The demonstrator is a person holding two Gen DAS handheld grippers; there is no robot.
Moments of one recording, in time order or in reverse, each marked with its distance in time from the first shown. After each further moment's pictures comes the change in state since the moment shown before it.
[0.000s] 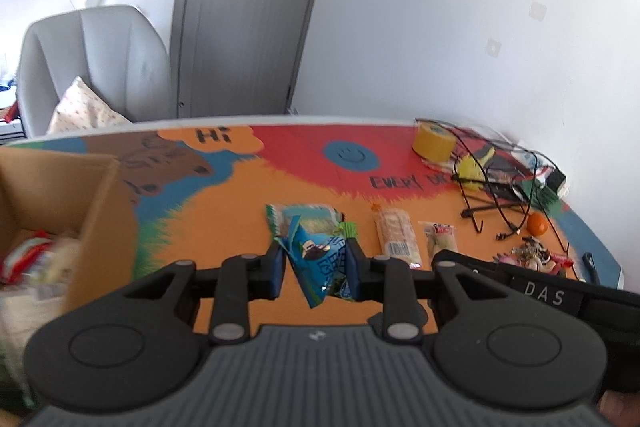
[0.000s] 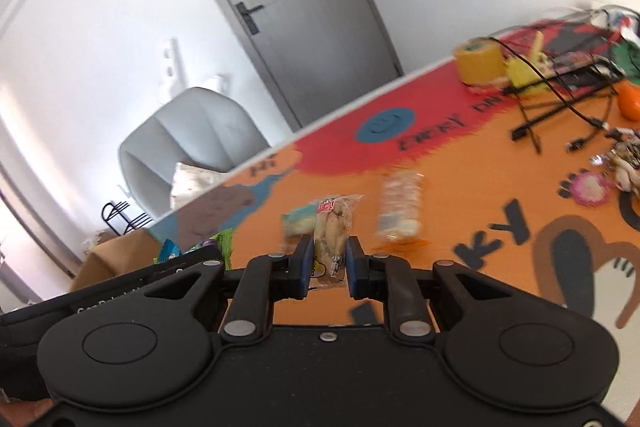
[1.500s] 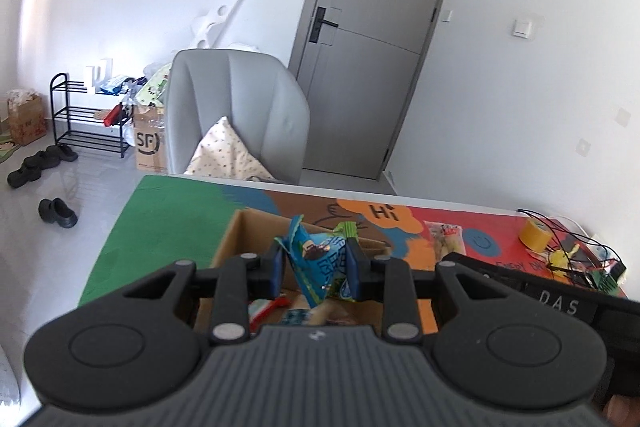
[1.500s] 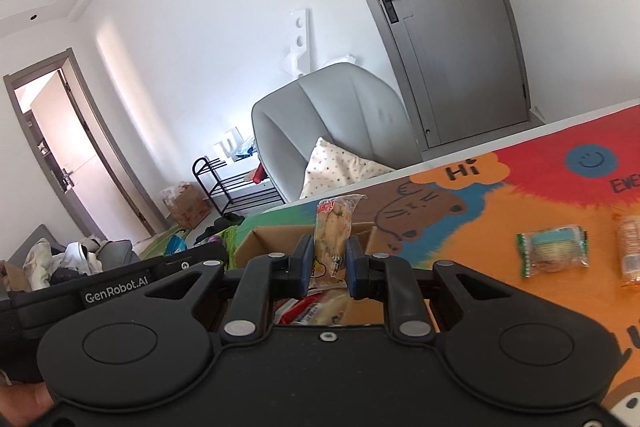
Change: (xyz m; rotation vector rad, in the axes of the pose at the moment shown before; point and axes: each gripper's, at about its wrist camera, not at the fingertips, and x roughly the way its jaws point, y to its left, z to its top) left arm -0.113 0.165 0.031 -0.167 -0.155 0.220; right arm 0.034 0.184 -0.008 -0.215 0.034 0.261
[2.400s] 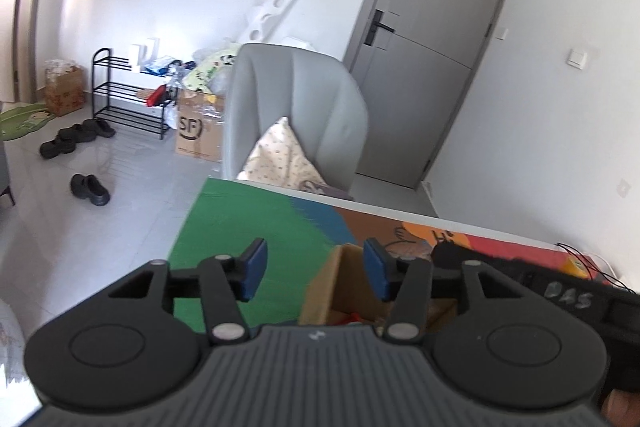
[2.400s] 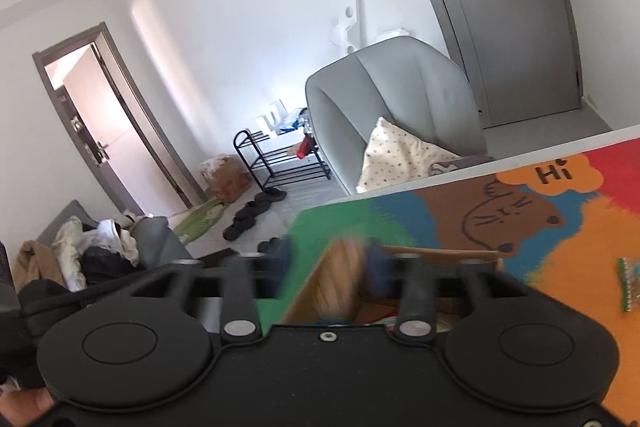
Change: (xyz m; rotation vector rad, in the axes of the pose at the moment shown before) left arm 0.006 0.076 0.033 -0.116 0.014 0.100; right arm 0.064 0.055 0.024 -0.029 0.083 0.127
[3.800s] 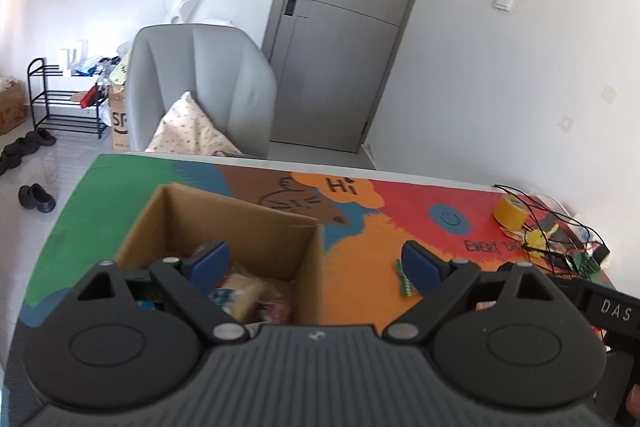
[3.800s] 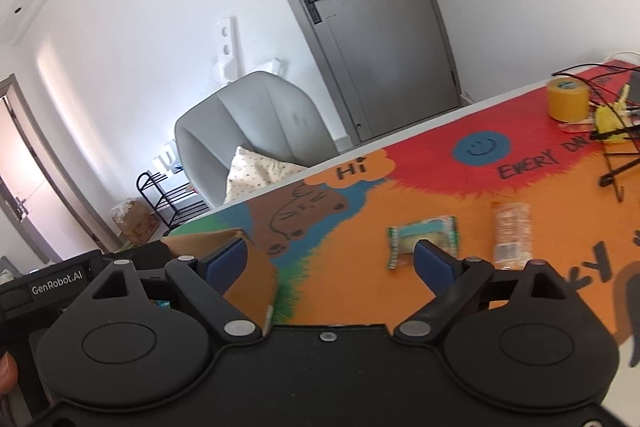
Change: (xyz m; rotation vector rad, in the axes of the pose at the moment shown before) left arm 0.002 -0.135 -0.058 0.147 0.073 -0.155; right arm -0.139 -0.126 -0.035 0.140 -0.084 -0.295
